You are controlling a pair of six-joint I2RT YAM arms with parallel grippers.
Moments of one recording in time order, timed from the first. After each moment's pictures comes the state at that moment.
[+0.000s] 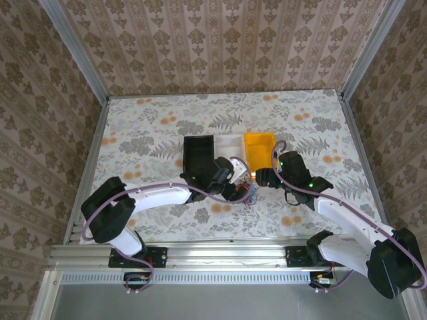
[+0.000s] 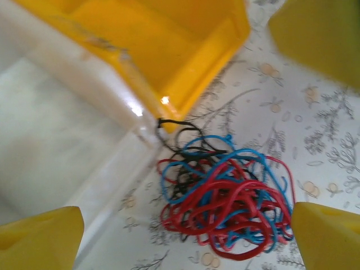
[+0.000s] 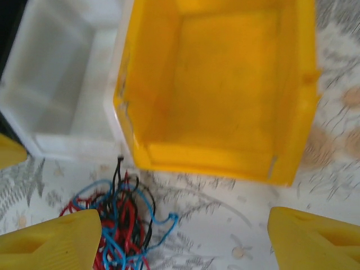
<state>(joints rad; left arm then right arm) -1.05 1.60 0.92 -0.08 0.00 -0.07 0.45 1.04 0.59 -0.36 0.01 0.43</state>
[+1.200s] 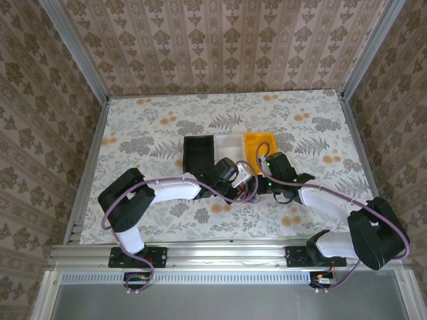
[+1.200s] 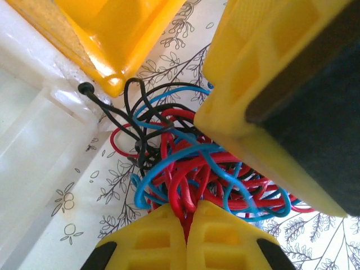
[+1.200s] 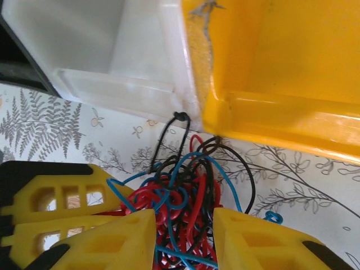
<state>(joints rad) -1.01 1.74 0.95 -0.10 0.17 -0.05 0.49 1.29 0.60 -0.20 -0.24 0.44</state>
